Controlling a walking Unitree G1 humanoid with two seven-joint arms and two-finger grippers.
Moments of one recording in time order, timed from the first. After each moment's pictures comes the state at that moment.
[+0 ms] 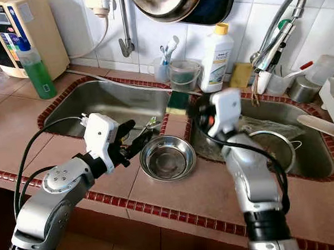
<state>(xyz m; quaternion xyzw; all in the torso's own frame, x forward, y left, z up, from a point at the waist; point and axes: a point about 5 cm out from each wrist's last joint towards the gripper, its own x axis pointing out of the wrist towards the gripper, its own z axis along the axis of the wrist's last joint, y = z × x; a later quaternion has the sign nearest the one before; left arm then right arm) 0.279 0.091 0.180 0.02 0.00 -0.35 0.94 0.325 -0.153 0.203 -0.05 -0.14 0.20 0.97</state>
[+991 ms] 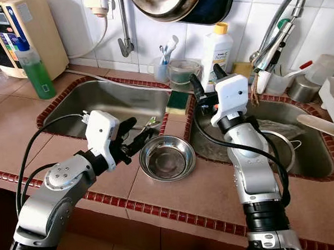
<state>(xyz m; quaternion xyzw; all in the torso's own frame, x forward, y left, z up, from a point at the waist) 0.282 0.089 0.182 0.02 0.00 -0.35 0.94 0.329 -0.158 0.220 -0.17 -0.23 0.13 0.95</state>
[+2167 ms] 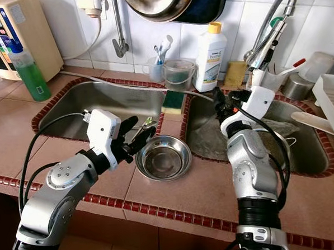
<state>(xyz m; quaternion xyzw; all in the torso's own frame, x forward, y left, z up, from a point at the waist) 0.283 0.086 0.184 0.02 -0.01 -0.36 0.93 0.345 -0.185 0.179 0.22 -0.06 0.02 0.97</state>
